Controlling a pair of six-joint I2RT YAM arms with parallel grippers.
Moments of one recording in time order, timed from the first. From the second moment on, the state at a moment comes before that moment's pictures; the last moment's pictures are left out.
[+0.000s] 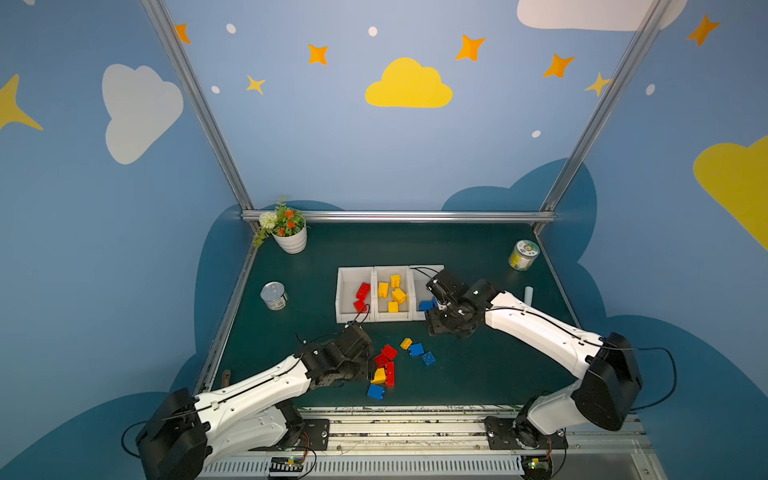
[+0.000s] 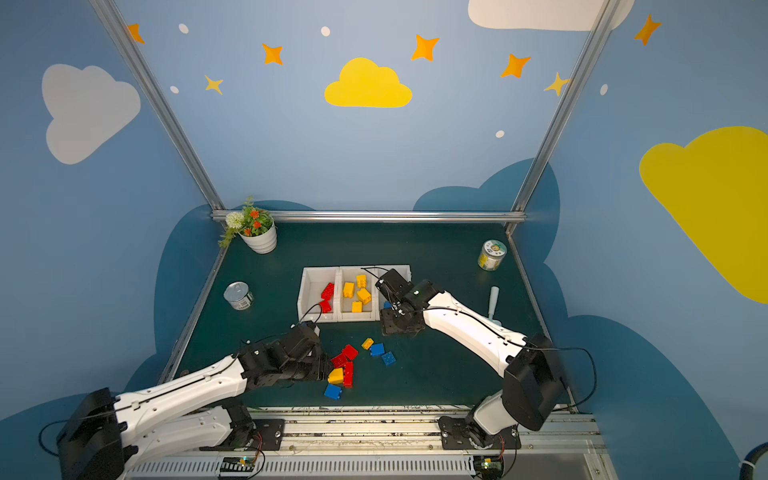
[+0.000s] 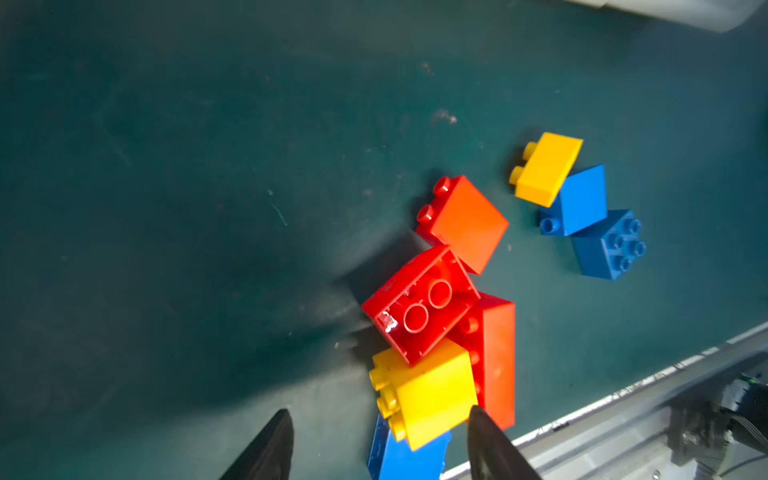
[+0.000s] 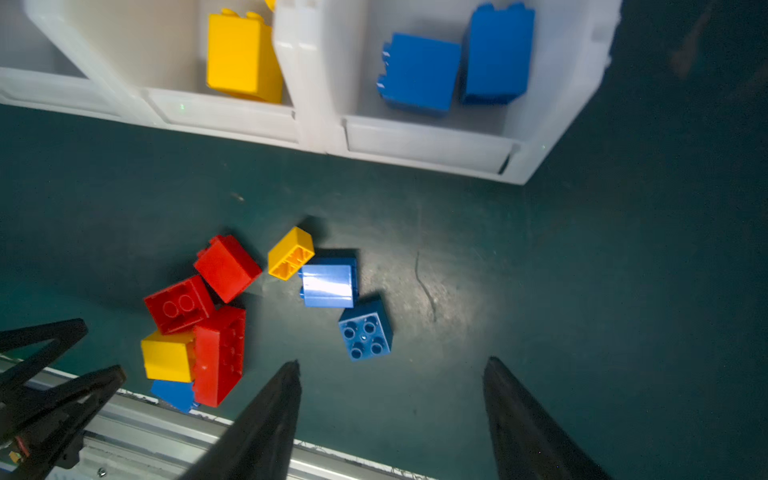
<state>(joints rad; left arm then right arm) -0.86 1.09 0.56 -0.58 0.02 -0.85 0.80 1.47 1.16 -0.96 0.05 0.59</state>
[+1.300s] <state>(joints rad) -0.90 1.58 0.93 -0.71 -0.02 -0.54 0.77 1.40 1.06 -0.92 0.03 0.65</state>
